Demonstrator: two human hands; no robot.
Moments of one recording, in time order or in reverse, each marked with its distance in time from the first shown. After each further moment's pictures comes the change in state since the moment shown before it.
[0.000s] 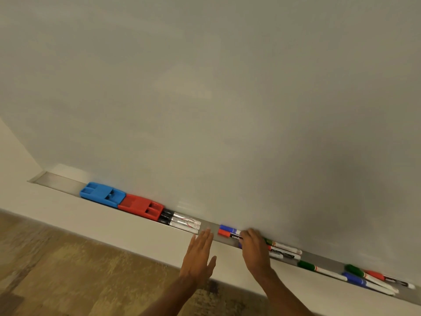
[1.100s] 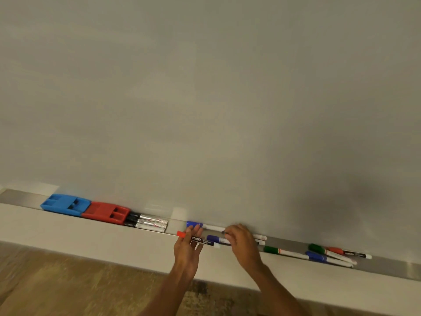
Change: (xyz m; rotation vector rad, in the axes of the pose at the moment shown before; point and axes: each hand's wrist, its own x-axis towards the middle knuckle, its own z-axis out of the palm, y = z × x) left_hand 0.034 0.097 0.005 -1.937 0.331 -0.788; right_hand -0.023 0.073 -0.032 0.449 0.092 -0.058
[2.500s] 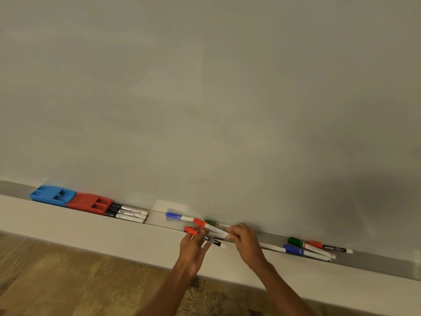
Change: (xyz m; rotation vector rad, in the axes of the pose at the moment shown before) left_hand -0.029 -0.080 0.039 0.171 -0.072 -0.025; right_hand -0.020 0.077 -0.045 0.195 -0.080 0.066
